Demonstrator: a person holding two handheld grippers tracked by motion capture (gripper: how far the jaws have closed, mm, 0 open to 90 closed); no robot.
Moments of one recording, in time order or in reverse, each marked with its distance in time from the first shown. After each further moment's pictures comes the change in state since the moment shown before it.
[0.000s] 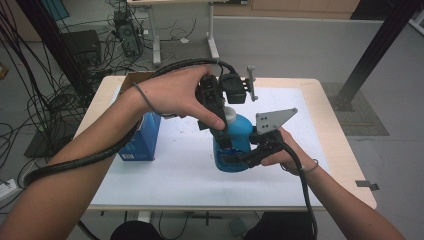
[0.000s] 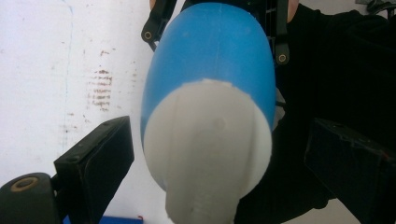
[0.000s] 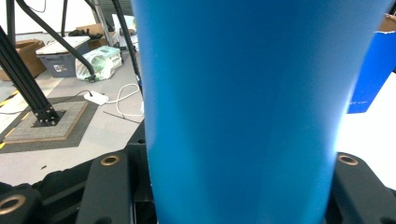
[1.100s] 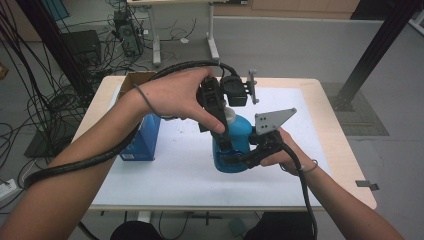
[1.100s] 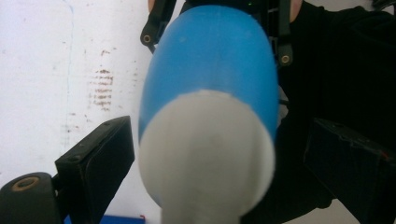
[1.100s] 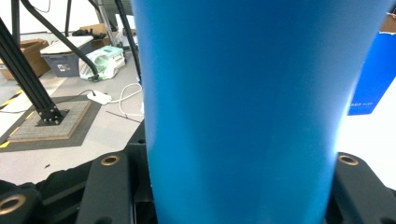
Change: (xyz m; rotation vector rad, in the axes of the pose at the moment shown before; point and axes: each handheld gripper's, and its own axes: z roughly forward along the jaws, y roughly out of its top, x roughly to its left) left arm -0.003 0.002 0.004 0.012 0.015 0.009; right arm 0.001 0.002 0.001 0.001 0.013 -0.002
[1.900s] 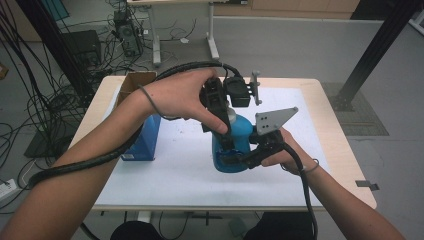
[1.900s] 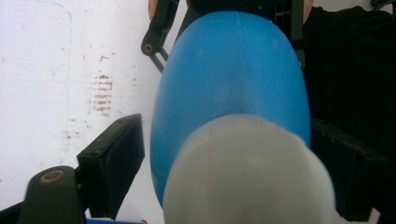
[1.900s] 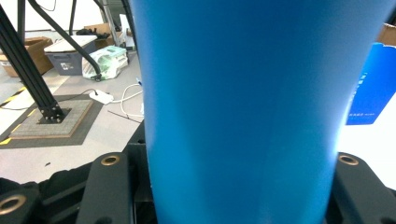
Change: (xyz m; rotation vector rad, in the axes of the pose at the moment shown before) left arm -0.001 0.005 0.002 -0.003 -0.008 0.021; right arm 0.005 0.008 -0.002 -0.005 0.012 -0.027
